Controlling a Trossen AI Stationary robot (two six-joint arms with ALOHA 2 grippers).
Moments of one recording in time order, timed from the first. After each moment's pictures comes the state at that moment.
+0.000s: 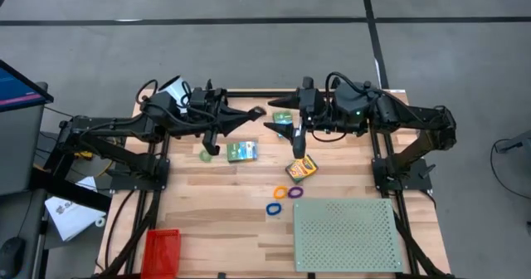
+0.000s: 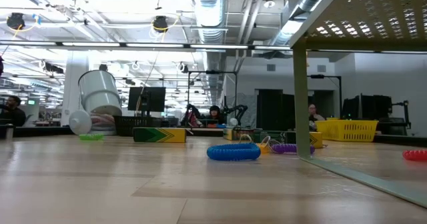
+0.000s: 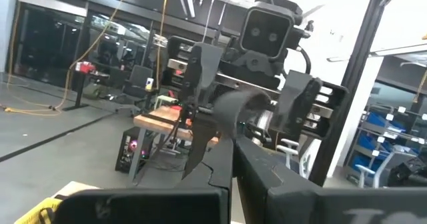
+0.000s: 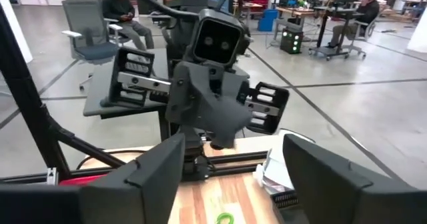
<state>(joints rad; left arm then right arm) 0.00 1.15 1.13 0.28 -0.05 -0.27 0.12 1.55 1.94 -0.53 0.31 0.02</state>
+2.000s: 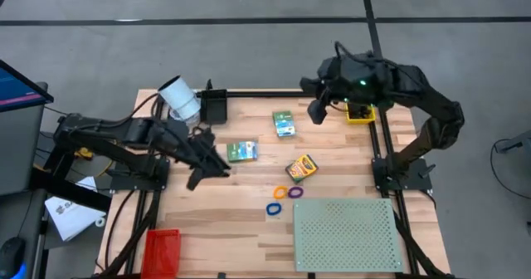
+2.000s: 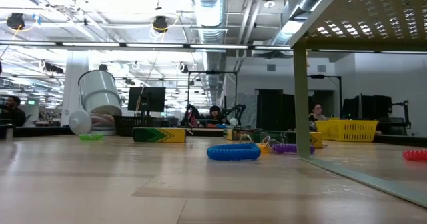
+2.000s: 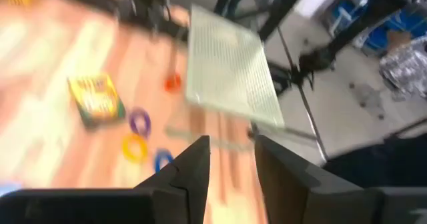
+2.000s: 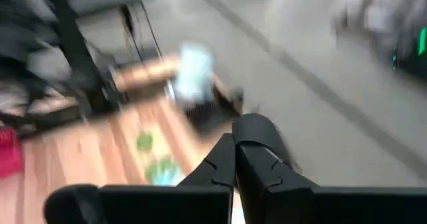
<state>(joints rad) -0.17 1.05 1.13 -0.52 0.10 -0.47 -0.07 1.55 2.17 -1.13 0.43 0.18</state>
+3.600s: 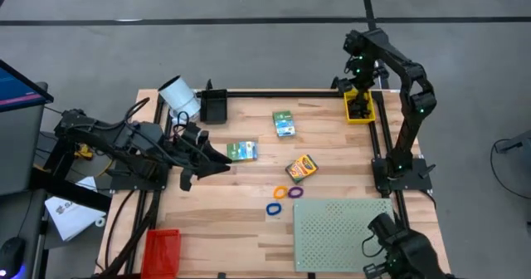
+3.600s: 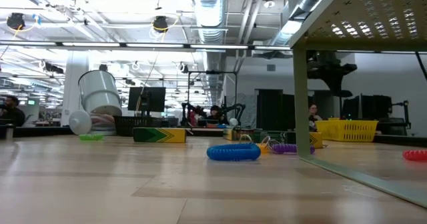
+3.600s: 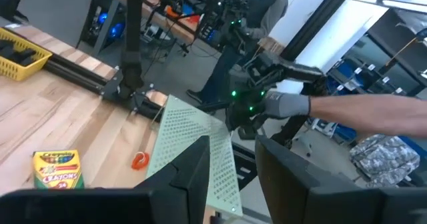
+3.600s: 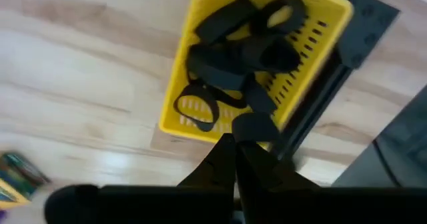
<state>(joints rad) -0.34 1.01 1.13 -0.22 -0.22 -0.60 -1.18 1.88 1.70 -1.57 0.07 0.07</state>
